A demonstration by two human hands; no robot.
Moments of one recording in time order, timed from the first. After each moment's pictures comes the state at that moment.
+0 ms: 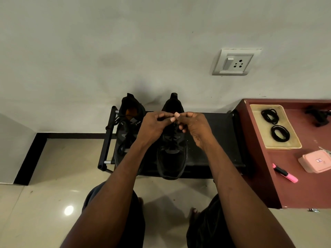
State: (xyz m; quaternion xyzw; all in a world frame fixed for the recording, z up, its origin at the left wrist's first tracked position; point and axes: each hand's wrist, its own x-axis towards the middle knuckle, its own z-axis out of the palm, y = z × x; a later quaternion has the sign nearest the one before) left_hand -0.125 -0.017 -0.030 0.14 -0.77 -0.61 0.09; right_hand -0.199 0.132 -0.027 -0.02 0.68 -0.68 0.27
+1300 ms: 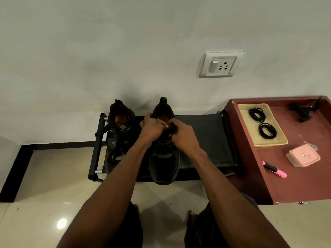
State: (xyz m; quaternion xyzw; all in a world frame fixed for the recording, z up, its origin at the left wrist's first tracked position) left_hand -0.173 -0.007 -0.062 0.26 -0.82 -0.51 -0.05; right_hand -0.195 0.135 -0.063 -0.14 0.90 -0.38 0.17
